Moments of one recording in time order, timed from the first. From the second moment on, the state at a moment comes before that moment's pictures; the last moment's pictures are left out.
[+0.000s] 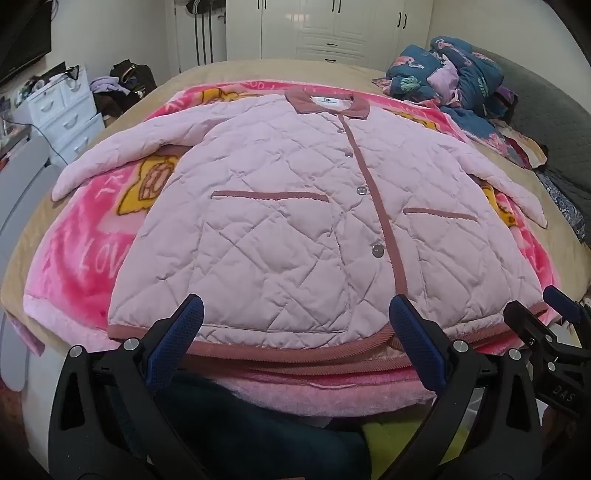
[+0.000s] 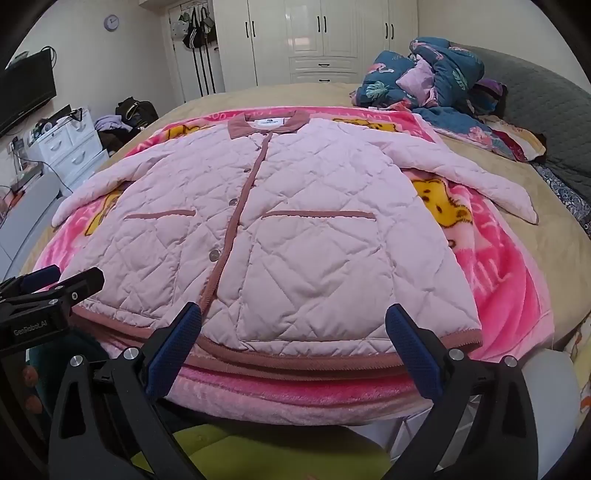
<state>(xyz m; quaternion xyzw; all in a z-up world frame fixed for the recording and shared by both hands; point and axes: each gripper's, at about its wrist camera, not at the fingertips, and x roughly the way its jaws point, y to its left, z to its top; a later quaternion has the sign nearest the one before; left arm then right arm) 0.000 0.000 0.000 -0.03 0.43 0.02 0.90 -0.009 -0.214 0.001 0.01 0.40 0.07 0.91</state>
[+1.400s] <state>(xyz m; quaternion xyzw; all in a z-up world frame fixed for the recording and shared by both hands) -0.001 0.008 0.002 -0.03 0.43 0.02 0.90 -0.013 -0.210 0.002 0.00 0.40 0.08 0.91</state>
